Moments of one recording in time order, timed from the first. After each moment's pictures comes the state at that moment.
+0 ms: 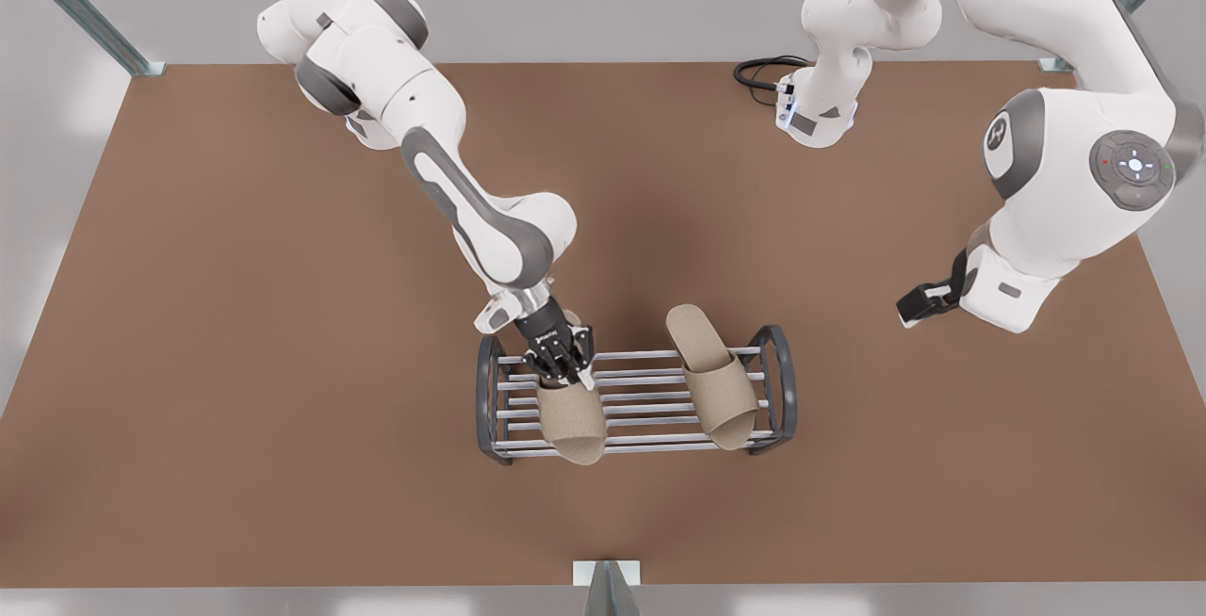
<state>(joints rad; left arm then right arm) -0.17 0.31 0.06 -1.23 -0.02 1.58 -0.34 0.51 0.82 0.34 -1.16 2.13 3.42 -1.62</state>
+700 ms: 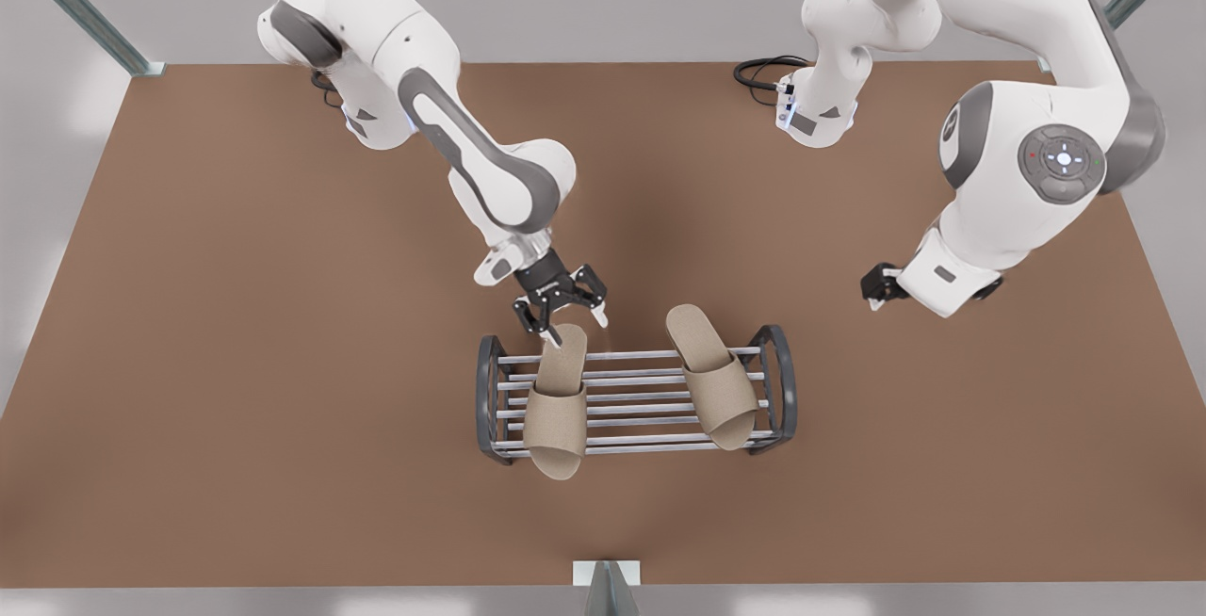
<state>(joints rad) -0.25 0.31 0.06 -1.24 0.05 1.55 -0.16 0.54 0.55 0.34 -1.47 2.18 3.42 -1.61</state>
